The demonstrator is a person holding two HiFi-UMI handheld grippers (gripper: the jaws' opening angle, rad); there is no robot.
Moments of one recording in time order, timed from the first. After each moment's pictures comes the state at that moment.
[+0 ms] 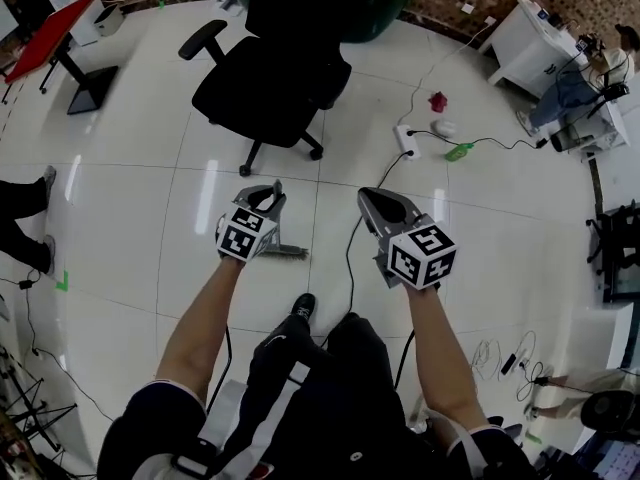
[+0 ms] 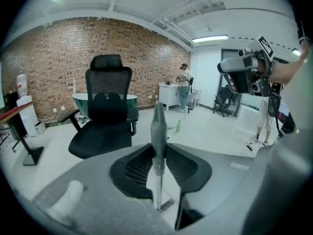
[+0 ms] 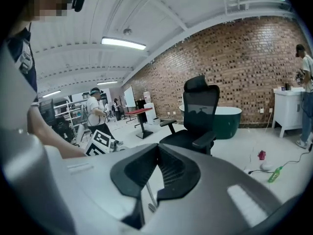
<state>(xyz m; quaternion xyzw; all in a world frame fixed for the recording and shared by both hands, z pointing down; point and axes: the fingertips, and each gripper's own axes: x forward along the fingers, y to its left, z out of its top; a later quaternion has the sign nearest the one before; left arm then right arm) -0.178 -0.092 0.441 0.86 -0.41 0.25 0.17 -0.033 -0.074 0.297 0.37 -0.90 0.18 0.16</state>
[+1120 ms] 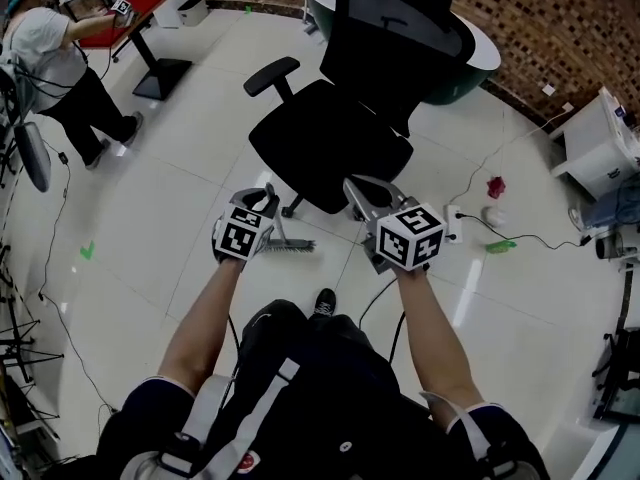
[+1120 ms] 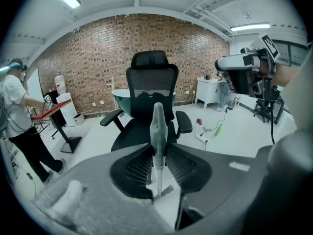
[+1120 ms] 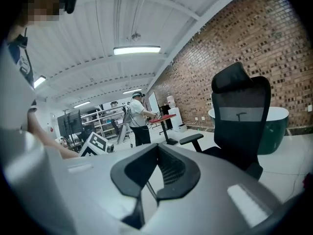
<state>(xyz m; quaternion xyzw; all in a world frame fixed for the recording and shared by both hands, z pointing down) -0.318 -0.246 0.395 0.73 -0.59 0.29 0.21 -0.171 -0.296 0.269 0.19 -0.96 0.18 0.11</state>
